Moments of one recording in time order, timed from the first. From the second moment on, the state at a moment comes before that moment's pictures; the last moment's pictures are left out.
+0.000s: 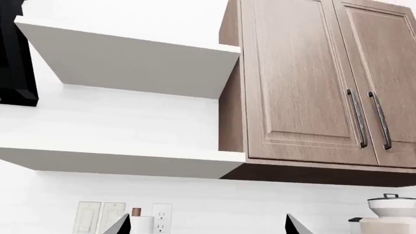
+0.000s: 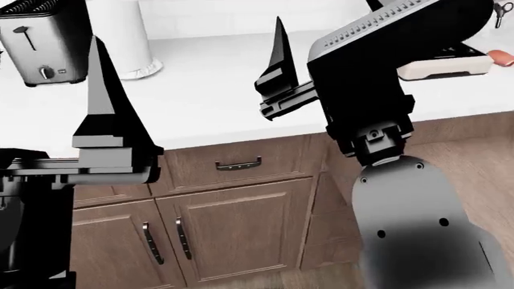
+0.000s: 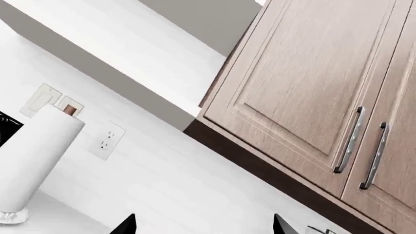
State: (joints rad) left arm -0.92 -0.99 0.86 1.04 -0.75 -0.19 -1.27; right arm 0.92 0.19 -0.52 -0.77 -0.25 1.08 -0.03
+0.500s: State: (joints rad) left arm -0.95 -1.00 0.90 1.03 -0.74 -0.18 -1.29; right arm 0.92 0.18 -0.50 -0.78 -0.25 1.09 0.00
